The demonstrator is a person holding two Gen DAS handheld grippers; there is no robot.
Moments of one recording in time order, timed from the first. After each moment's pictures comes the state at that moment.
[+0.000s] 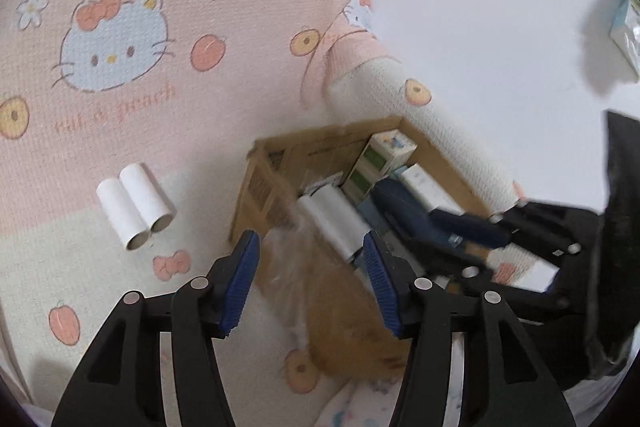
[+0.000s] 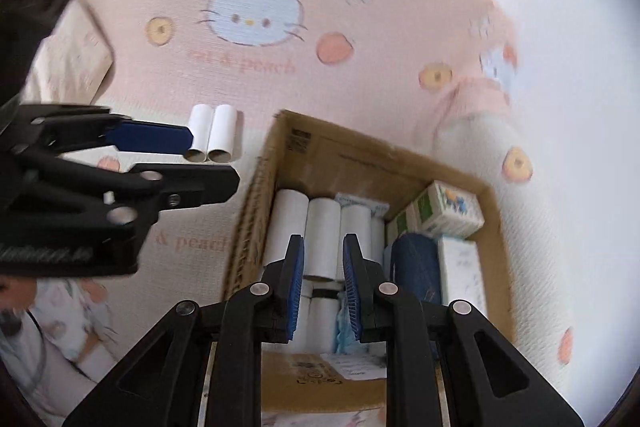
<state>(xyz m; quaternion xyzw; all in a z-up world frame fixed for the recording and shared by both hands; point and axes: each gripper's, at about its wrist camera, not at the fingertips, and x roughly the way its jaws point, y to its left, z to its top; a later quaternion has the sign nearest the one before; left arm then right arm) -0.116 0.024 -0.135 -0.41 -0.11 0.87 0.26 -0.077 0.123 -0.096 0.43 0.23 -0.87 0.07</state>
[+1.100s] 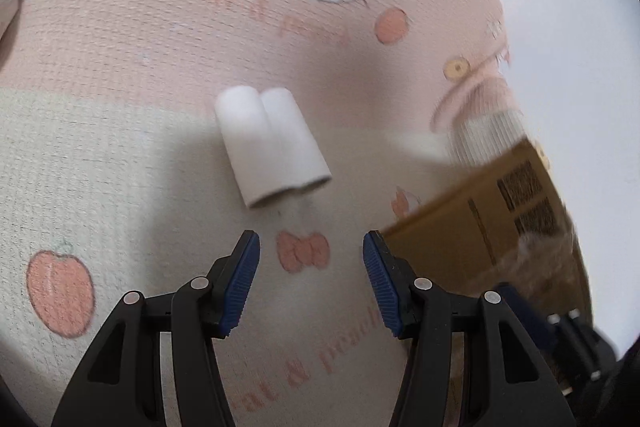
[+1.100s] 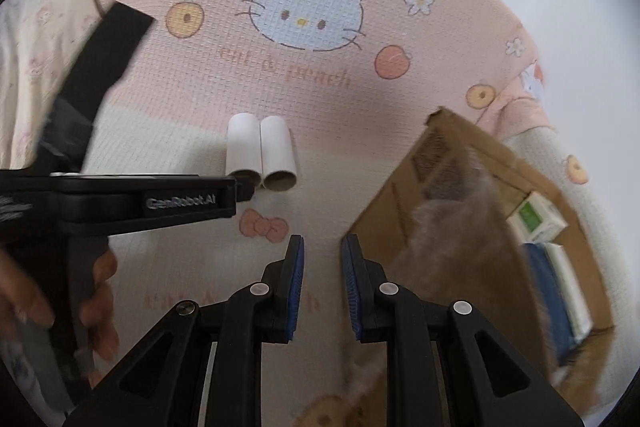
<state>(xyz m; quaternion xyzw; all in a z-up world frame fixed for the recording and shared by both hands) -0.163 -0.108 -0.296 -0.42 -0.28 0.85 0.14 -0.105 0.004 -0.222 0.37 0.18 -0.91 0.02</state>
